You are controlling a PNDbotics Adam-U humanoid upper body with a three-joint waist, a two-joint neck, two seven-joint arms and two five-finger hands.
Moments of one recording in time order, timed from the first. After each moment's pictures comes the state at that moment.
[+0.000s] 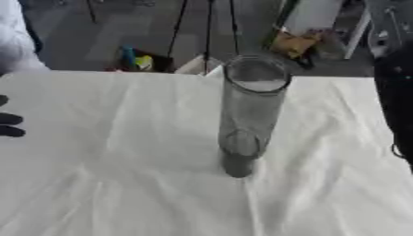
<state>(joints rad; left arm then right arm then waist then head) -0.31 0.12 0.03 -1.98 -0.14 -0.17 0.00 -1.10 -0.56 0.15 -1.84 -0.65 0.49 -0.60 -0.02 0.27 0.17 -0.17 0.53</state>
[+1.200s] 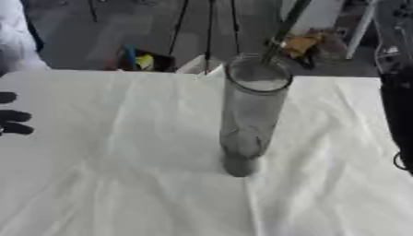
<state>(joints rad) -0.31 0.12 0.03 -1.98 -0.14 -0.16 0.00 -1.07 -0.53 0.15 -1.88 -0.68 0.49 -0.60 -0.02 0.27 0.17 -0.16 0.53</state>
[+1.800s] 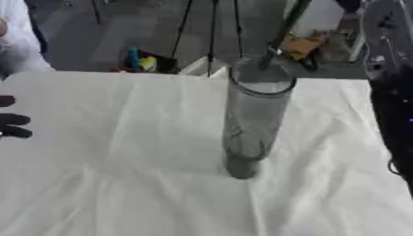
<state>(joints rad) -0.31 0.11 0.03 -1.98 -0.14 -0.16 -0.01 -1.05 -0.51 0.16 -1.85 -0.66 0.50 -0.59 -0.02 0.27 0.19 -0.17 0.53</state>
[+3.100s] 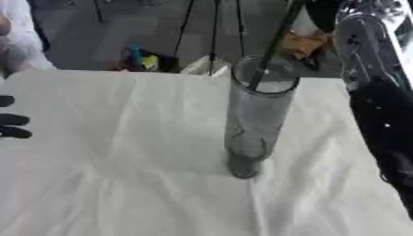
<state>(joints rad) -0.31 0.11 0.03 -1.98 -0.14 -0.16 -0.01 -1.03 -0.50 0.17 -1.79 -0.63 0.52 -0.57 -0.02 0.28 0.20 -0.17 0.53</state>
